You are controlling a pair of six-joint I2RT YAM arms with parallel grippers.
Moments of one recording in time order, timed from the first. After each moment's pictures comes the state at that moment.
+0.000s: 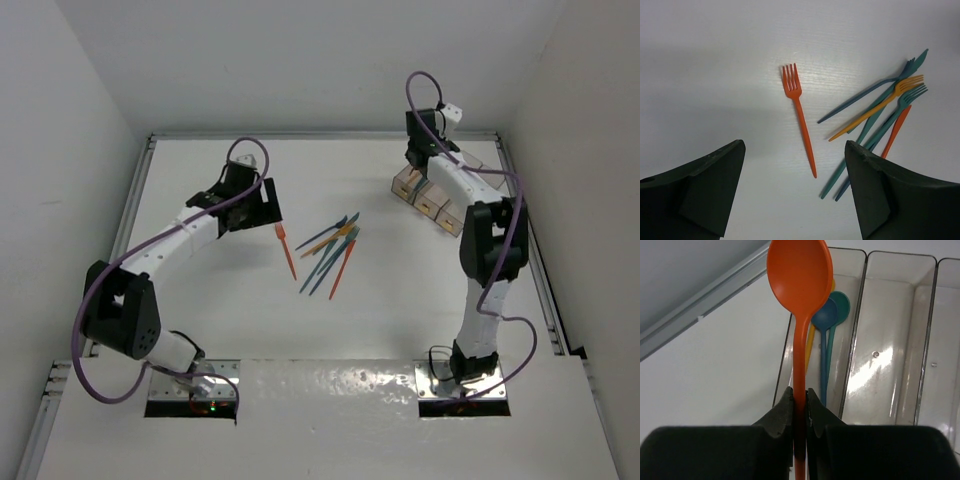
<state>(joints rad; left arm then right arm) -0.36 1.47 1.12 -0.50 -0.09 -0.52 0.20 2.00 1.62 -0.31 0.54 0.56</state>
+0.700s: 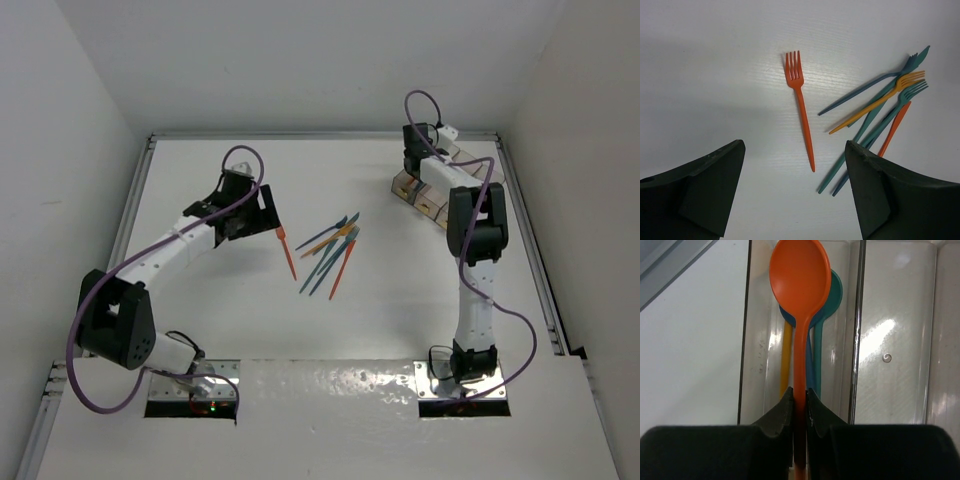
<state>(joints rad) -0.36 1.42 1.03 -0.47 -0.09 -0.58 0.14 2.29 1.75 -0.32 0.57 0.68</state>
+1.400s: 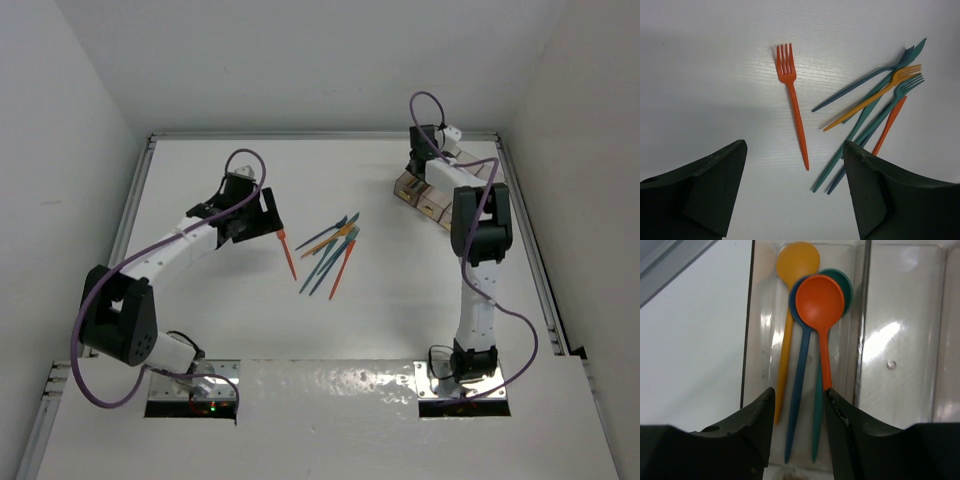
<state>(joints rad) -0.36 1.43 1.00 -0.43 -0.04 -0.59 0.11 2.30 1.73 -0.26 0.52 0.64</state>
